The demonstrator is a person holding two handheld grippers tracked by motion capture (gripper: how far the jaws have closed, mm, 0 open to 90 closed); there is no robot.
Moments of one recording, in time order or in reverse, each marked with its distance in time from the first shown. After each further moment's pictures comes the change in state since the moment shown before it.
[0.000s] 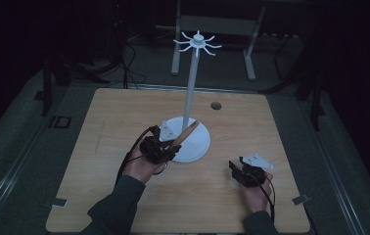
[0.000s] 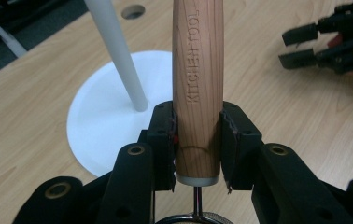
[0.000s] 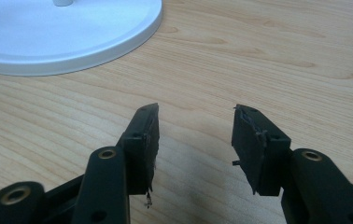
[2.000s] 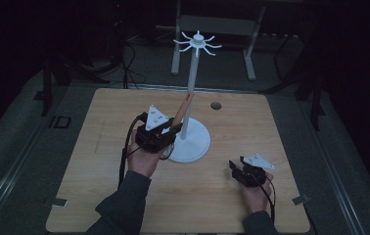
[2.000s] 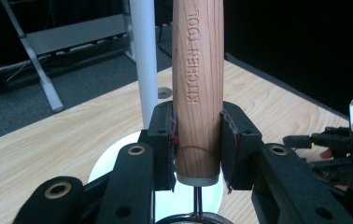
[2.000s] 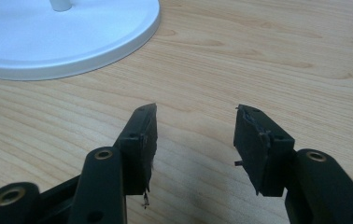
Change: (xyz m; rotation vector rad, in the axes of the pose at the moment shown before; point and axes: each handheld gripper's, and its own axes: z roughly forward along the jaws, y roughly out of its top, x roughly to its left) left arm 0.007 0.027 -0.034 -0.293 0.082 -0.177; right arm -0.001 0.000 -0.001 -0.009 -0.002 0.015
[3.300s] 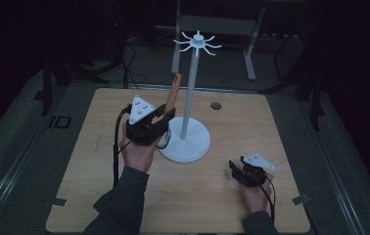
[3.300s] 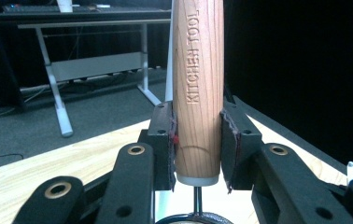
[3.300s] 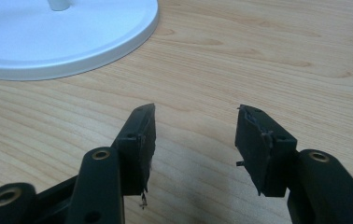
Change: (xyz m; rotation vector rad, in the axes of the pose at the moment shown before) left arm 0.012 0.020 -0.023 -0.164 0.052 -0.081; right arm 0.000 0.000 0.000 0.002 -0.003 0.001
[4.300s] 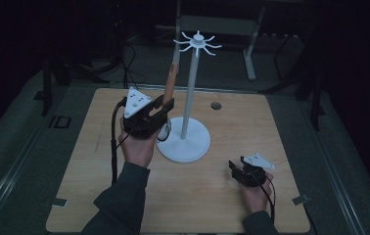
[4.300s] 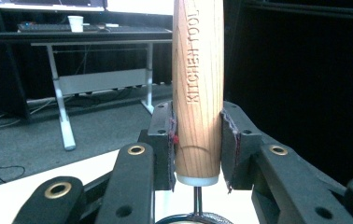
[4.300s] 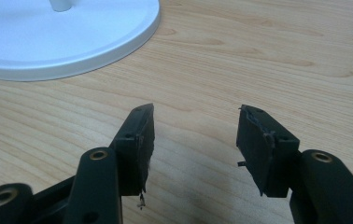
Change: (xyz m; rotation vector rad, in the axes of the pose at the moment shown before) left arm 0.001 0.019 -0.005 -0.071 0.022 -0.033; right arm 0.000 0.000 0.000 0.003 0.009 0.008
